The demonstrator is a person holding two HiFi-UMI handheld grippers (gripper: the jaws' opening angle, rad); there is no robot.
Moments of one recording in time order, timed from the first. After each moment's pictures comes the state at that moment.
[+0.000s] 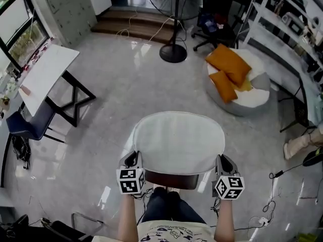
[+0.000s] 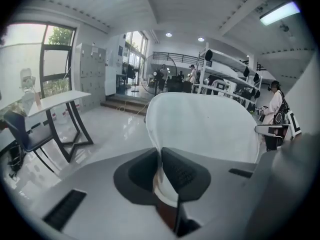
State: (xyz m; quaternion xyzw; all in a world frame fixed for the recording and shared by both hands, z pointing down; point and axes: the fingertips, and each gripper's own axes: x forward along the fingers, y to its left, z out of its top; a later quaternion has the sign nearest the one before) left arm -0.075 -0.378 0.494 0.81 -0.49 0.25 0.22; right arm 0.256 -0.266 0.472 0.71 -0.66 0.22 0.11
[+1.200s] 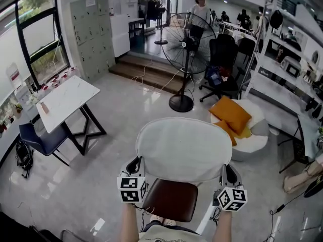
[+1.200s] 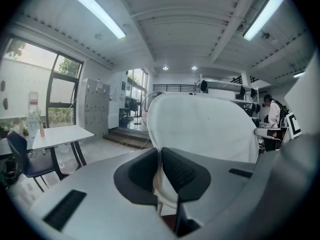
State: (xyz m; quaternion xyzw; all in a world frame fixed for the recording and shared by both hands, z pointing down) left arm -0.056 -0.363 0.259 0.83 -0.54 0.11 0.09; right arm 0.283 -0.265 0.258 0.72 -0.69 0.08 -0.01
